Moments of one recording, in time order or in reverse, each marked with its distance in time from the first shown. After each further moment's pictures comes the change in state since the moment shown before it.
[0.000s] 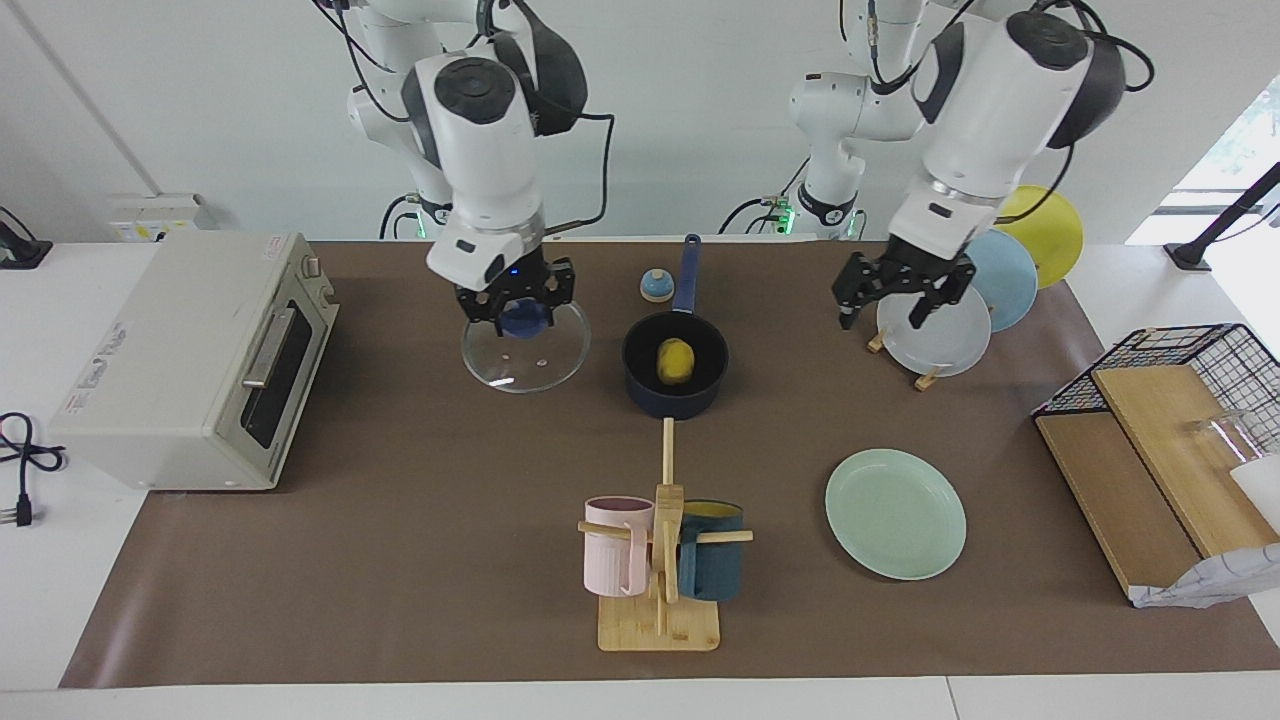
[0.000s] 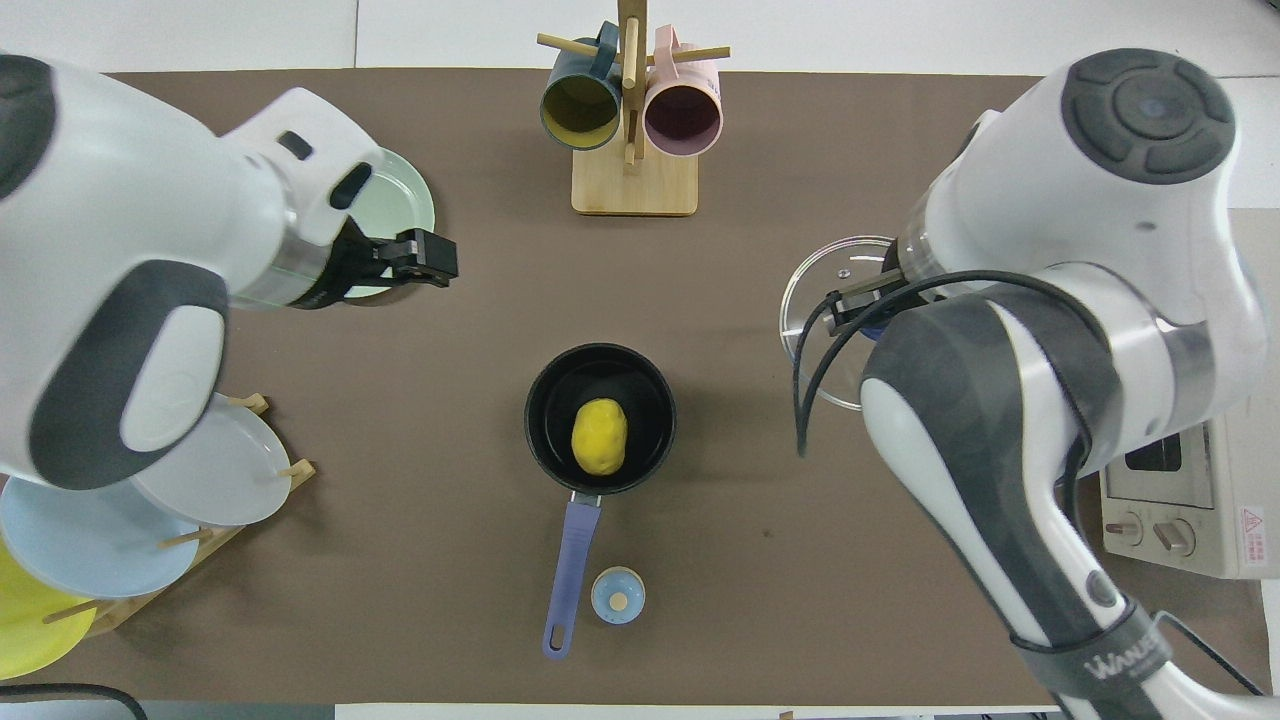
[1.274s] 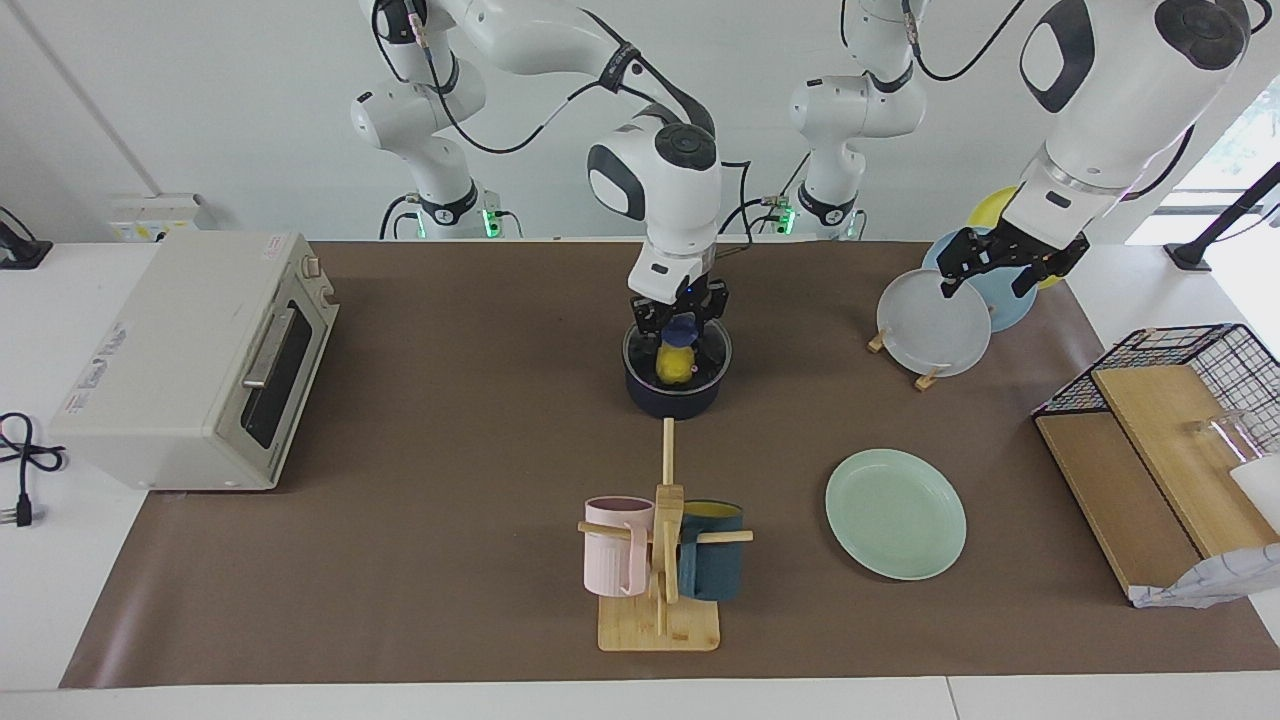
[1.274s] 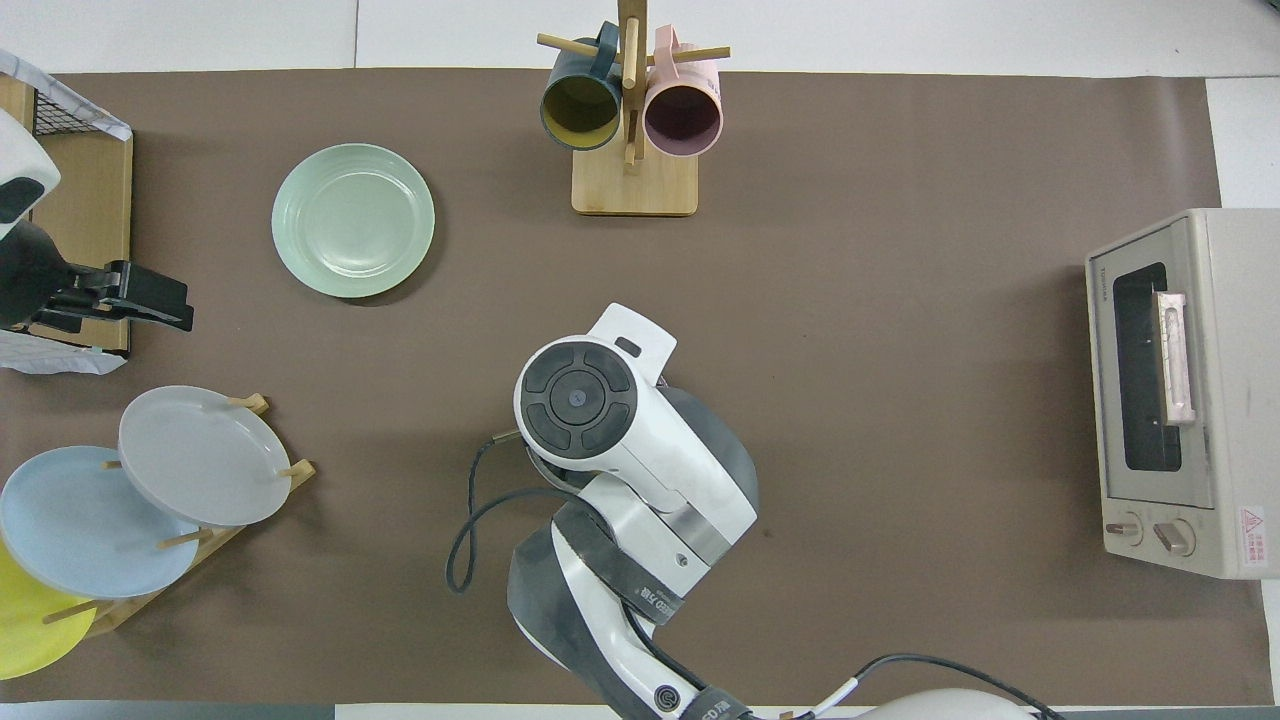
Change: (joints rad) left arm 0.078 -0.054 -0.019 0.008 0.071 -0.218 0.082; right arm 0.227 0.152 -0.002 -0.131 -0.004 0.317 0.203
